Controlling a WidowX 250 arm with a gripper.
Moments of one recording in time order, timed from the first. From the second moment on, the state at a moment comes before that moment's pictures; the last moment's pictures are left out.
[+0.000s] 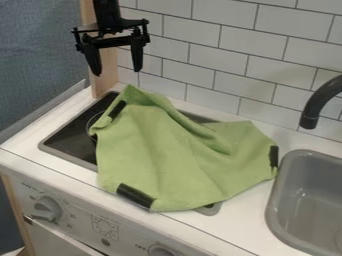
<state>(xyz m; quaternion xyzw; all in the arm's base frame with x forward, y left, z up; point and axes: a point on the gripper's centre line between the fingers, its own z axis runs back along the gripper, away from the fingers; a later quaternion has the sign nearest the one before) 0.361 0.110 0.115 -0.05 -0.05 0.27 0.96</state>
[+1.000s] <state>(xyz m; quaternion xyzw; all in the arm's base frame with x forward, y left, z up) 0.302 0.090 0.078 -0.05 -0.02 0.33 0.94</state>
